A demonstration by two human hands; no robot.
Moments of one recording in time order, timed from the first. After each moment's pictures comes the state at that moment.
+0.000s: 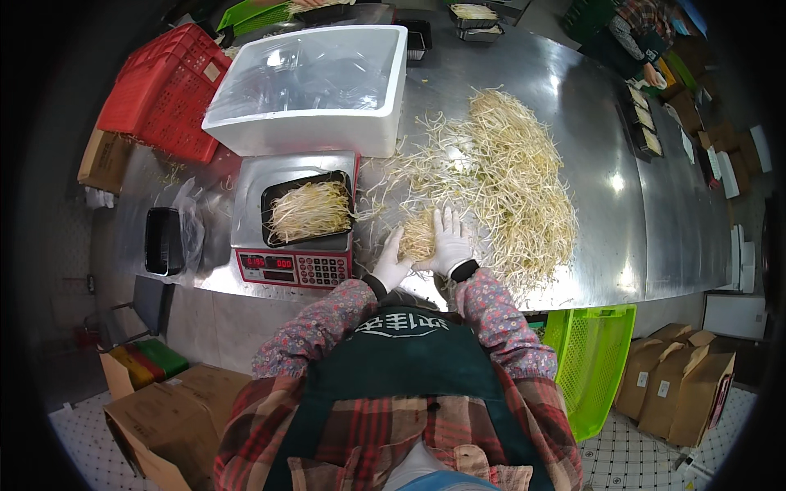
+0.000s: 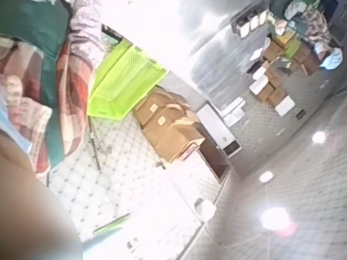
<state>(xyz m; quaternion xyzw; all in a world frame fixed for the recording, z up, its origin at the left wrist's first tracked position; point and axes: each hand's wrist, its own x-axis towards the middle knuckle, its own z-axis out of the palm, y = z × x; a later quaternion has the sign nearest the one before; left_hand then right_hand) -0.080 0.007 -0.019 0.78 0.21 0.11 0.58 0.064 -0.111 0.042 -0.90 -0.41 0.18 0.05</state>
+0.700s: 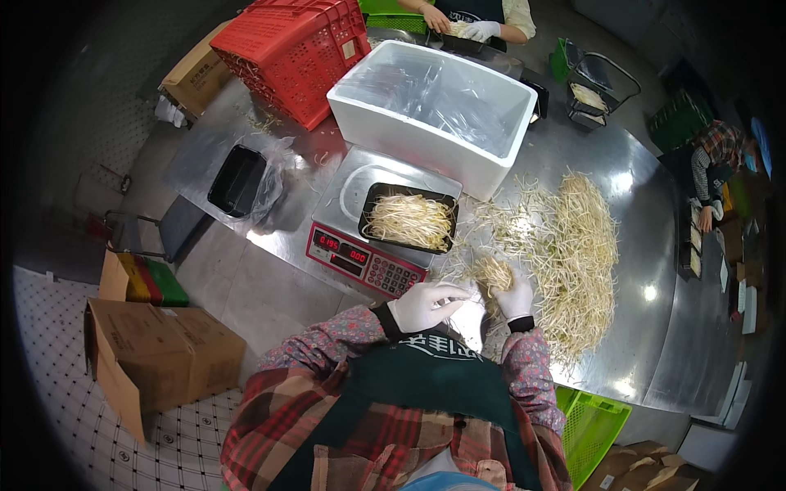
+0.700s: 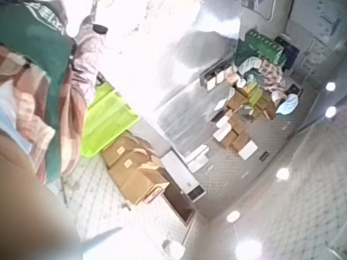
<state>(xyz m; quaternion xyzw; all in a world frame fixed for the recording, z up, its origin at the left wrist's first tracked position) -0.158 0.044 0.147 0.80 0.07 0.16 0.58 0.073 -0.108 0.043 -0.86 -0.42 0.07 0.29</state>
